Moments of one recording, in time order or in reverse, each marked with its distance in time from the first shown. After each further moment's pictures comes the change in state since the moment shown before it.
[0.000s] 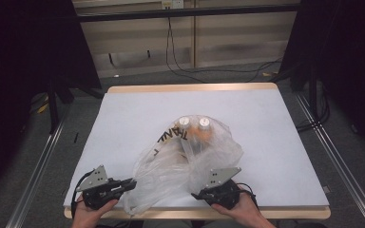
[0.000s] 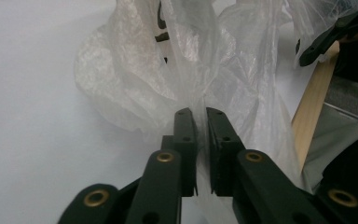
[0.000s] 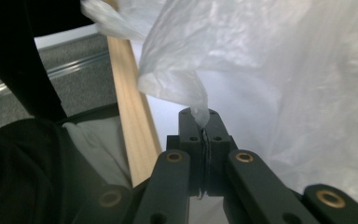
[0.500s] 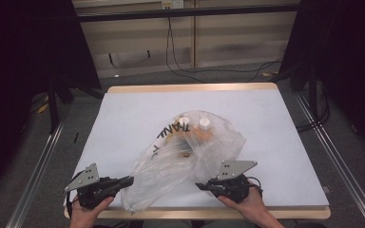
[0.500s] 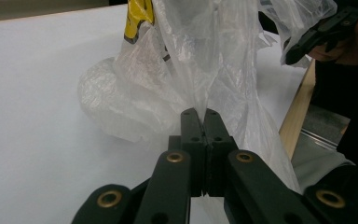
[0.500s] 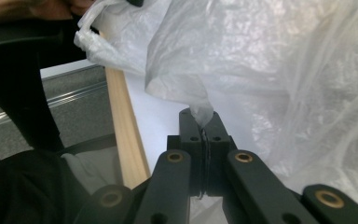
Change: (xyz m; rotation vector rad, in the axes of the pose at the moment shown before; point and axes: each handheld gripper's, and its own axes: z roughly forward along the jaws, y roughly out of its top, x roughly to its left) left arm -0.003 0.010 -0.008 -0.098 -0.037 -0.038; right arm -0.005 0.015 -0.031 -0.134 -0.032 0.000
